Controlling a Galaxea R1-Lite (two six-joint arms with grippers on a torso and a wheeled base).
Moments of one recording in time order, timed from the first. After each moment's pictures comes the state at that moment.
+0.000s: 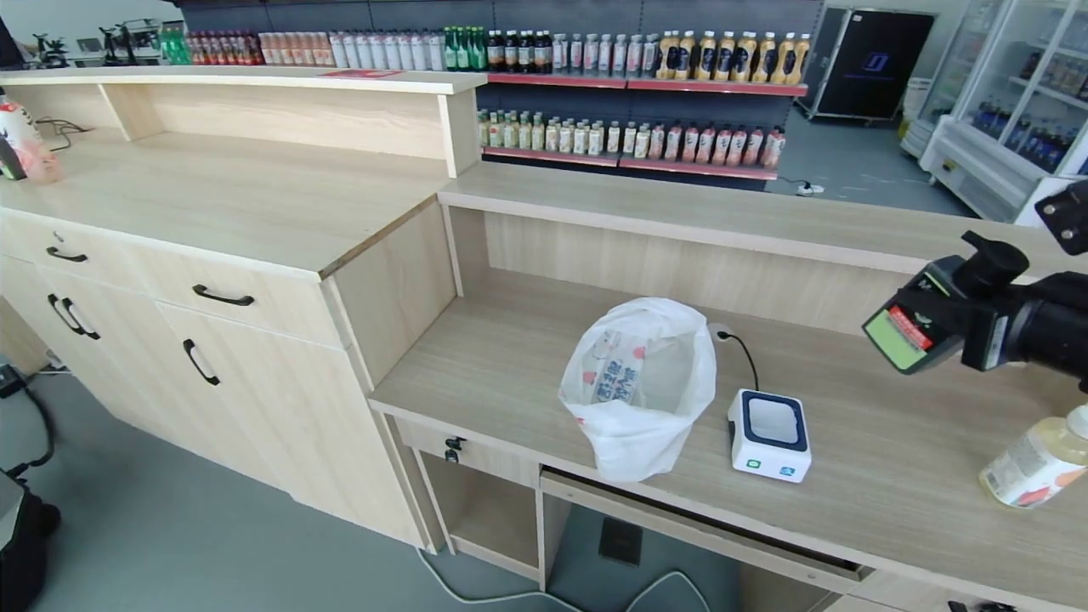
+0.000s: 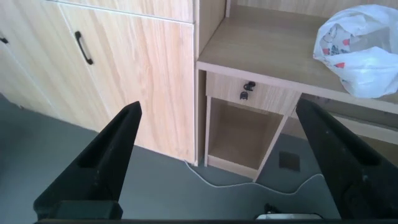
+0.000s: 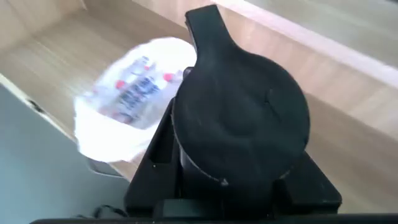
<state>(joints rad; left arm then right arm) 0.00 0.00 0.00 0.00 0.00 0.00 -0.05 1.38 -0.72 -0.53 0.29 -0.17</state>
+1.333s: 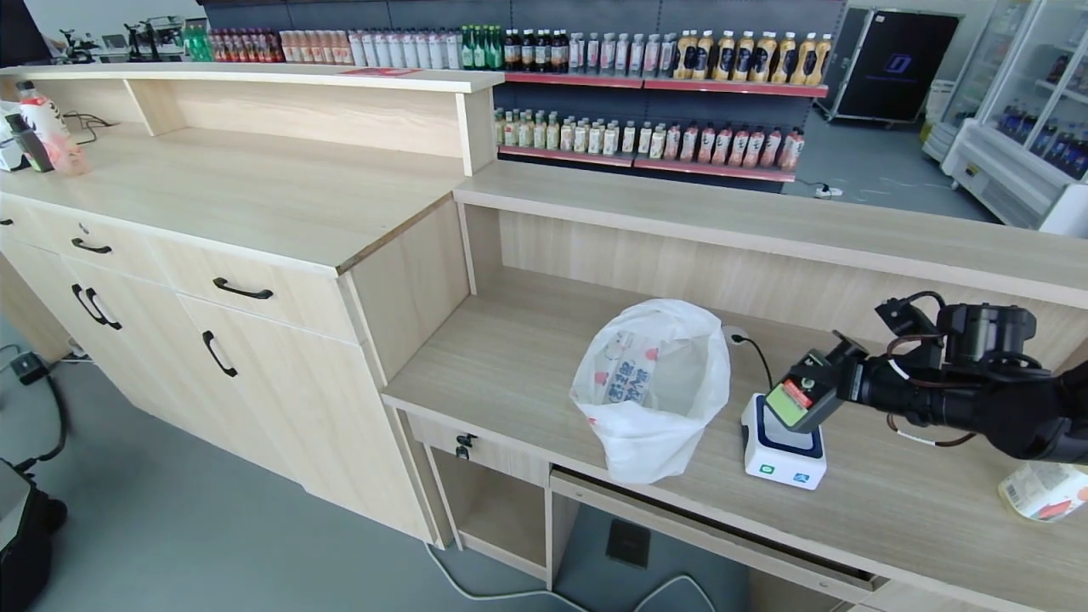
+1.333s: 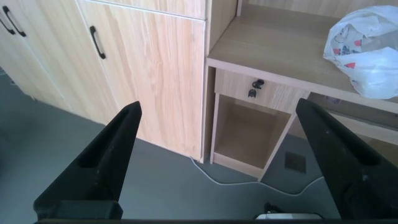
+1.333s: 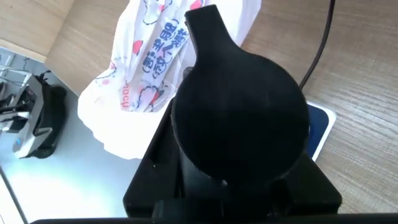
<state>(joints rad) 0.00 0.00 0.00 0.00 0.00 0.00 -0.17 2.05 -0.87 -0.72 0.60 0.13</state>
